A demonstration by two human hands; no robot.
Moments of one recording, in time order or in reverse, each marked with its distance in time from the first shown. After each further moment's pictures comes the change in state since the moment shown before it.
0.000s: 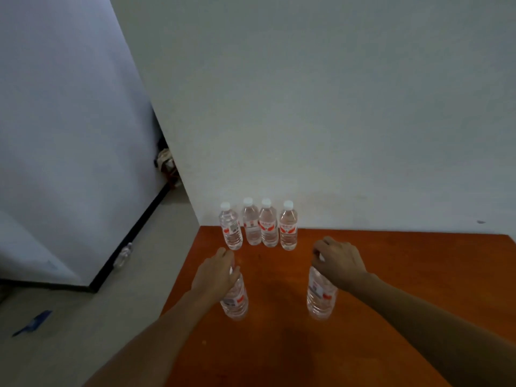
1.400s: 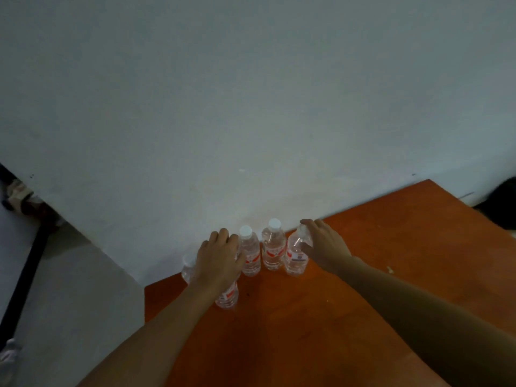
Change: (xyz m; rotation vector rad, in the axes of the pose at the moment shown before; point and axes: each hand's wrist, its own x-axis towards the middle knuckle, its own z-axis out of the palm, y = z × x) left_hand 0.240 -0.053 0.056 0.049 0.028 0.528; right_hand 0.138 -0.008 0.059 0.276 0.006 0.603
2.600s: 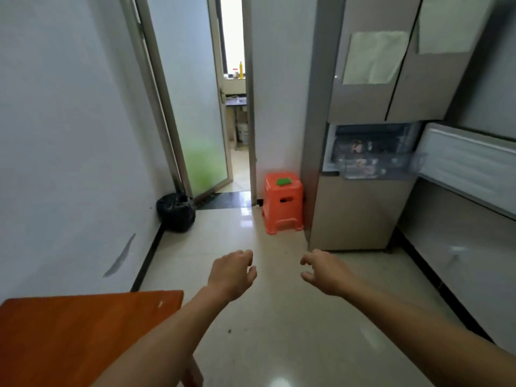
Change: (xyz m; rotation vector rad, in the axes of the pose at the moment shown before) left_hand -0.074 0.959 -0.052 -0.345 -0.173 1.249; right_hand -0.639 0.588 -0.307 -0.049 0.281 1.155
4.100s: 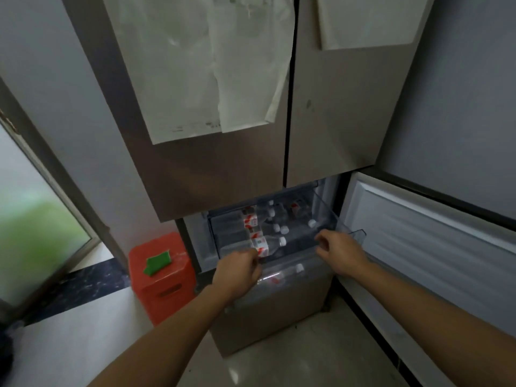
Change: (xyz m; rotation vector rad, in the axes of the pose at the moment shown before) left_hand 0.860 0.321 0.199 -0.199 -0.123 0.408; right_hand 0.547 0.644 -0.248 0.207 0.284 0.436
